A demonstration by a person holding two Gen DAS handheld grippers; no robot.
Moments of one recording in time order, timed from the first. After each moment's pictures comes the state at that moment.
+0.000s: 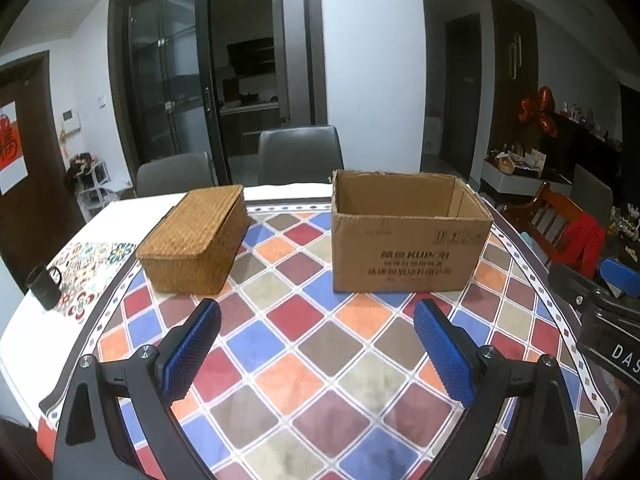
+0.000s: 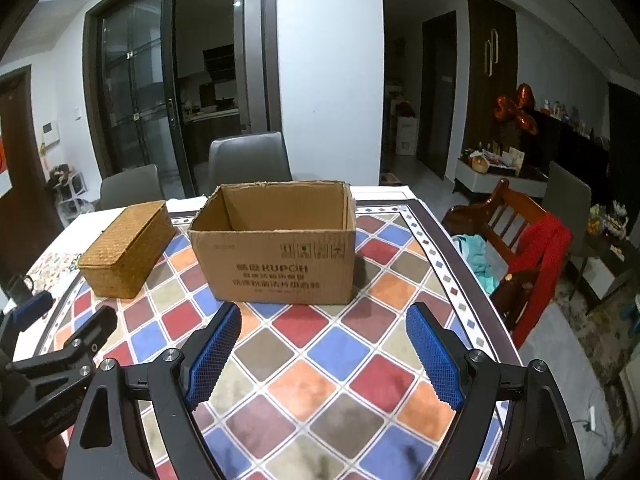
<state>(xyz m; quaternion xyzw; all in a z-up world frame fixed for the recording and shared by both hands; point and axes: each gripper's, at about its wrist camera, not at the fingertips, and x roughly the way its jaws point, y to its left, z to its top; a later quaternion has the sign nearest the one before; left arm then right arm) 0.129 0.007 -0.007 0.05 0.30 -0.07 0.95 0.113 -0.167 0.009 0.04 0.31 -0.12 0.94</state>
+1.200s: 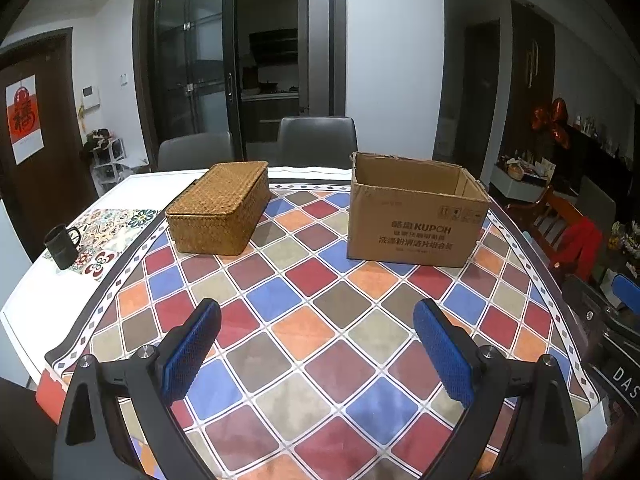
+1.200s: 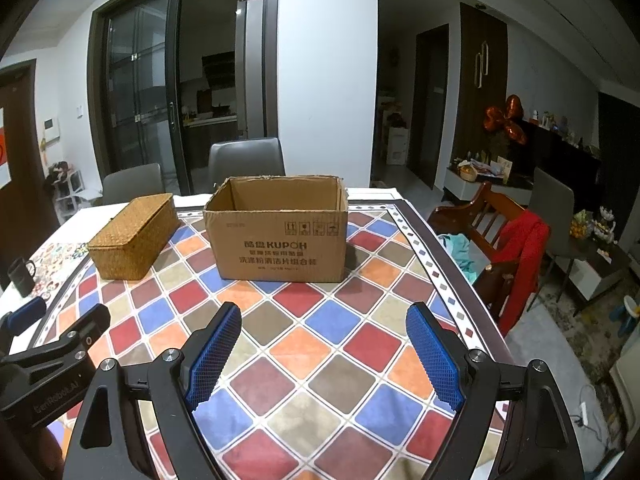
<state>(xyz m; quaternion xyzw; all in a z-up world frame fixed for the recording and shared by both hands) 0.071 0.032 -0.012 0.02 0.31 -0.04 0.95 0.048 -0.143 0.007 0.03 0.29 -0.13 0.95</state>
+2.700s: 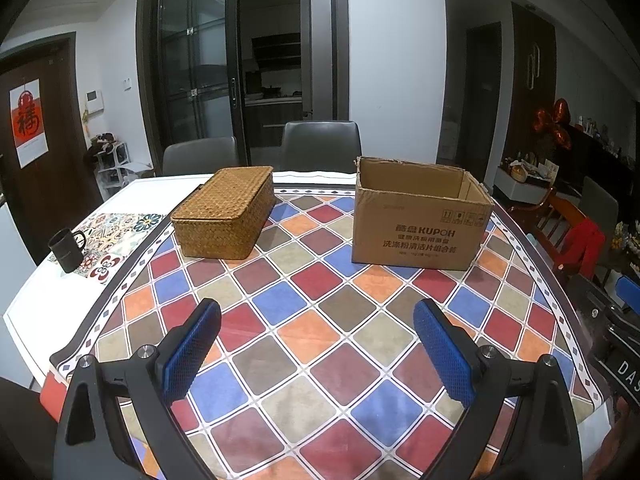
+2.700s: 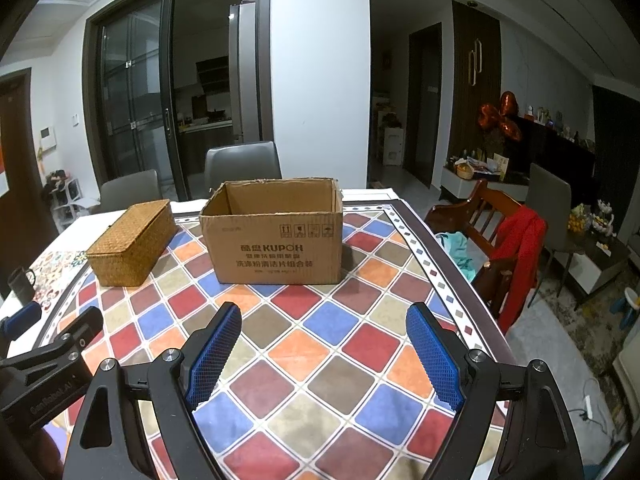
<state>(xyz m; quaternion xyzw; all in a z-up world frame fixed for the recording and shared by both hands) 0.073 0.033 -0.006 0.03 0.31 -0.04 0.95 0.045 -0.147 0.010 0.03 0.28 -0.13 0.95</state>
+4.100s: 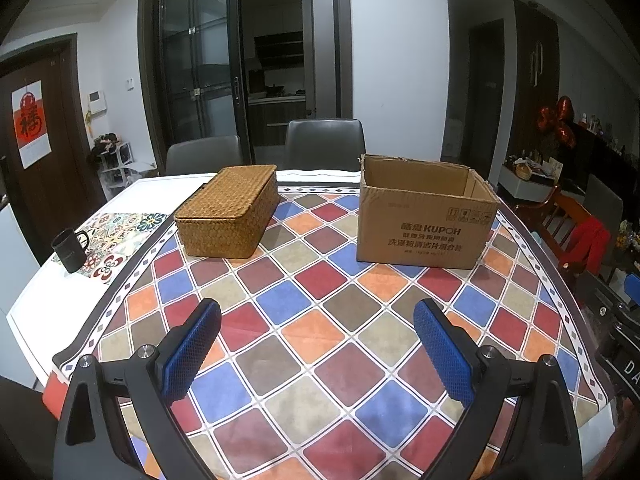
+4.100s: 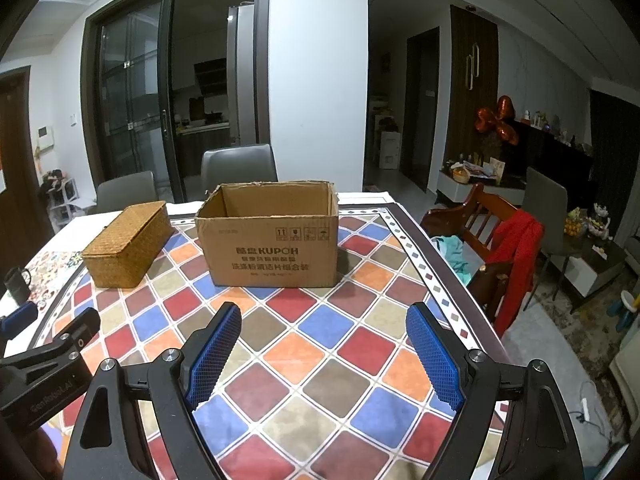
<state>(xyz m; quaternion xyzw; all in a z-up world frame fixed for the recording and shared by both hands) 0.073 0.031 -0.010 0.03 0.31 -0.03 0.95 0.042 -0.147 0.010 0.03 0.28 -0.14 0.95</state>
